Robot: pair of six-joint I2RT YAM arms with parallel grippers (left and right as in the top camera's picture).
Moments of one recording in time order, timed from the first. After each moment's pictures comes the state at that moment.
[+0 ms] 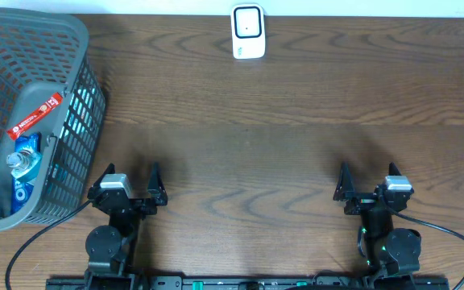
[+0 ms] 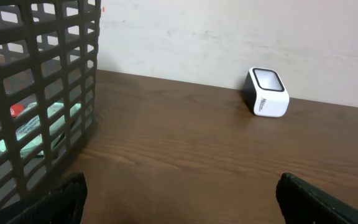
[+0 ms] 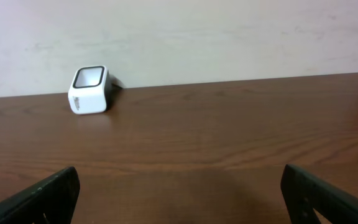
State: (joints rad) left arm -0.08 0.01 0.02 -0.11 -0.03 -0.17; right arm 0.13 0.01 0.01 -0.06 0.11 0.11
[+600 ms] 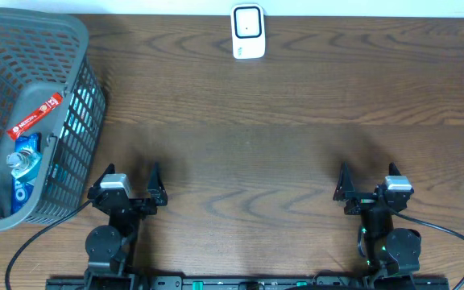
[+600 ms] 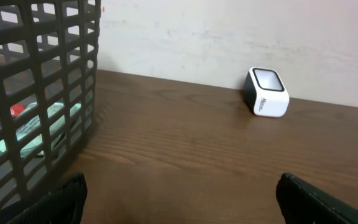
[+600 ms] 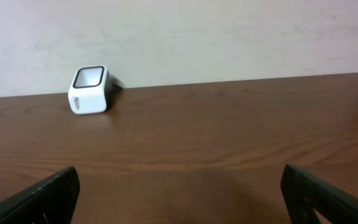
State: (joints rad) left arm -0.08 0.01 0.02 -0.12 -0.03 -0.17; right arm 0.13 0.01 0.01 -0.06 0.11 0.11
